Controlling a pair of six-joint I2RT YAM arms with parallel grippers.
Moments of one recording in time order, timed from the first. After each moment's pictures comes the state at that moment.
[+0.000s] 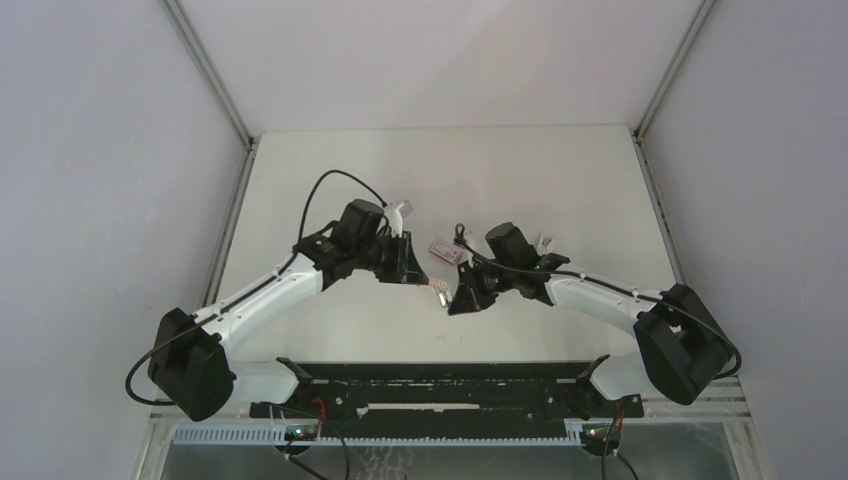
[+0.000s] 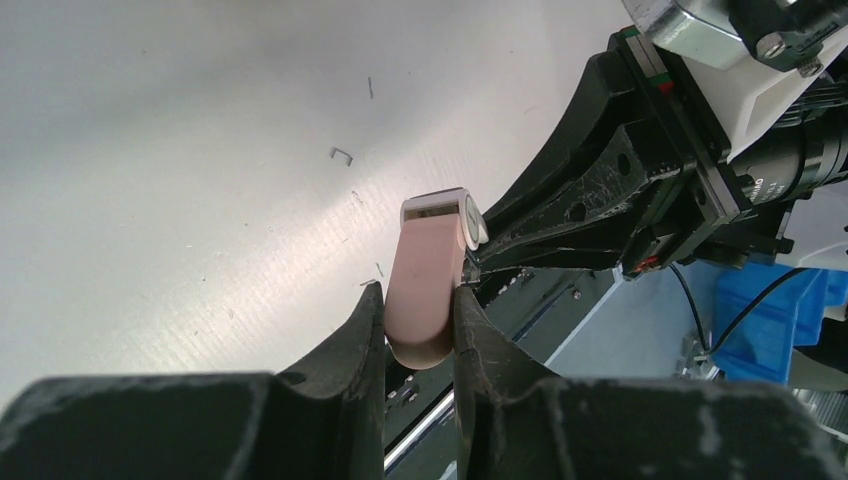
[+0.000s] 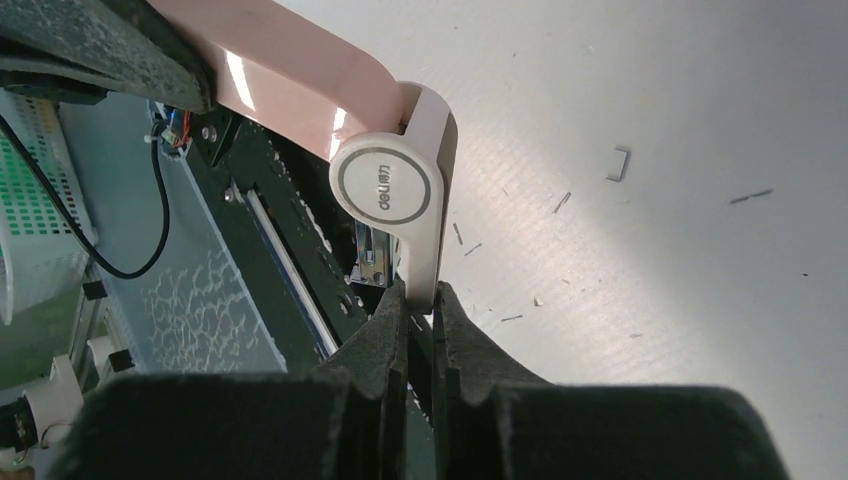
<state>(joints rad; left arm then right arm) -0.62 1.28 0.94 -0.46 0.39 -0.55 0.66 1.38 0.73 -0.22 -0.62 0.32</state>
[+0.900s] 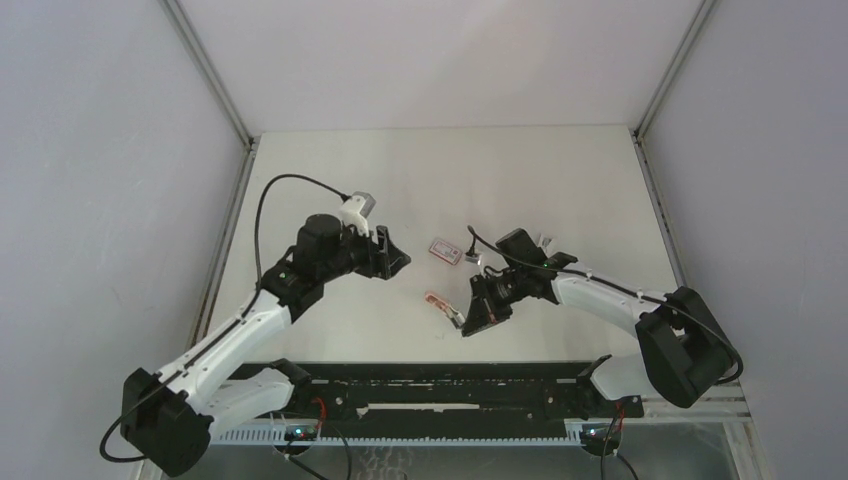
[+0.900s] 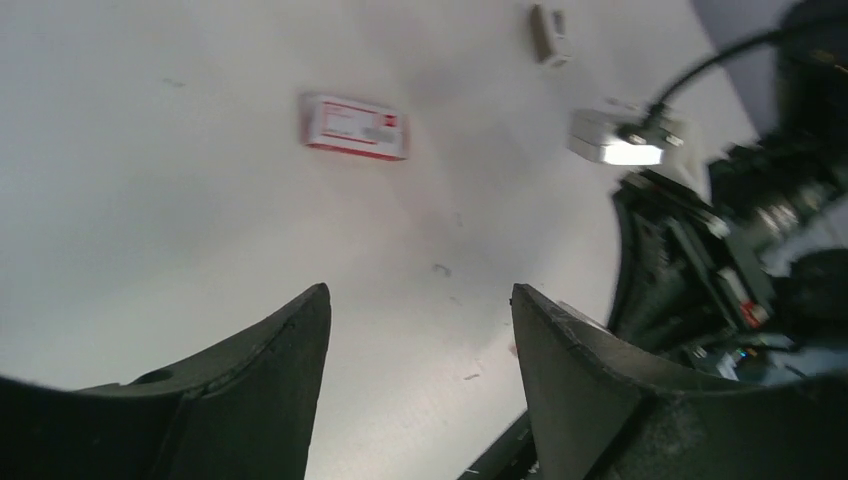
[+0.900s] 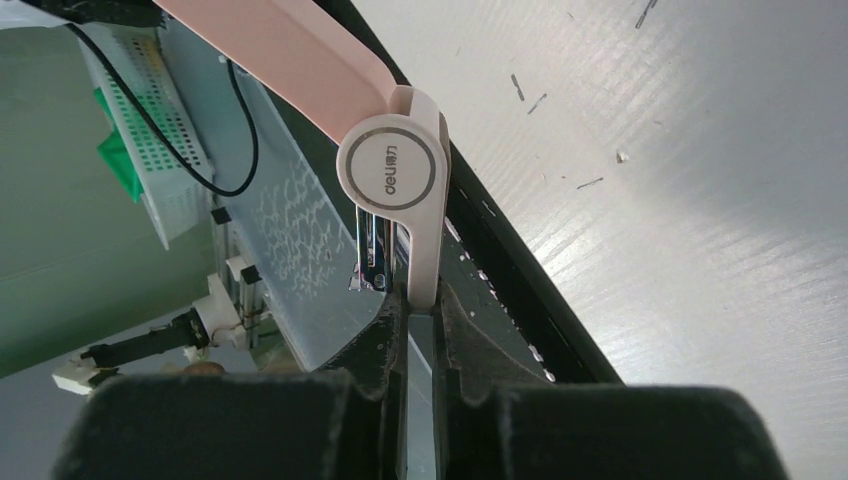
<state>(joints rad) -0.54 1.02 0.76 -0.24 0.20 -0.38 0.61 1.36 0.71 -0.44 -0.81 0.38</state>
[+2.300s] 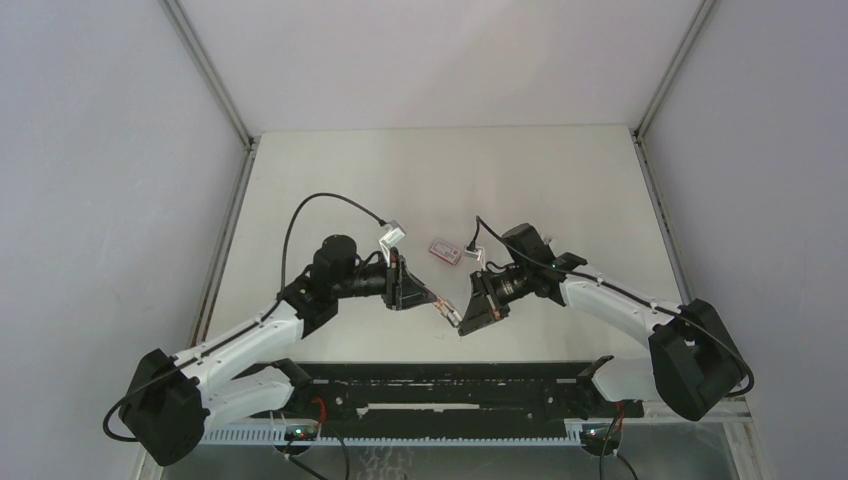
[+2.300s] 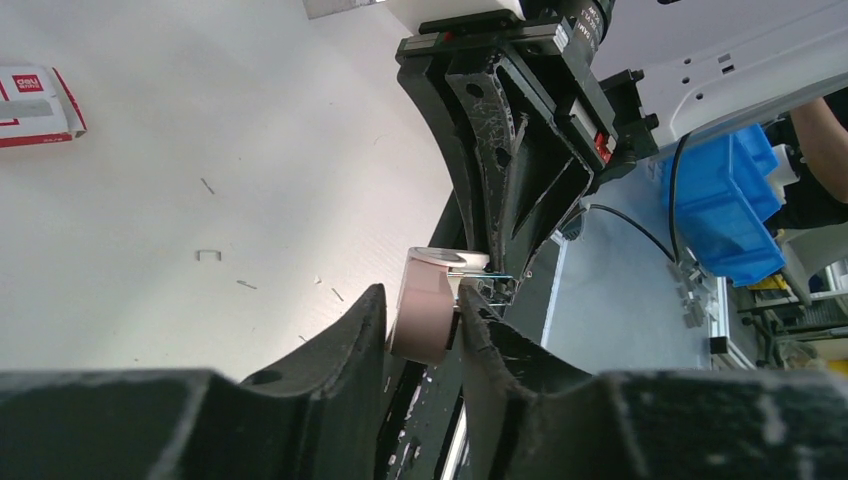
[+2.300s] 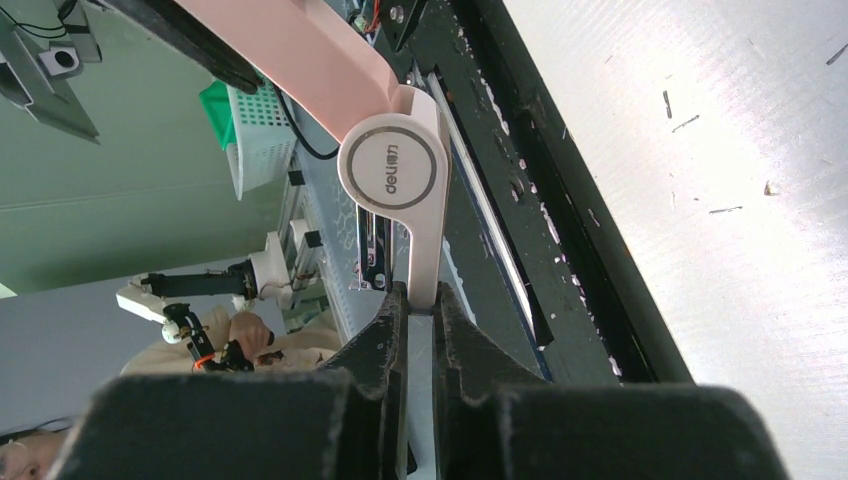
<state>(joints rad) -0.66 1.02 0.55 0.15 0.66 -0.49 0.59 1.29 0.71 -0.38 -1.03 0.41</state>
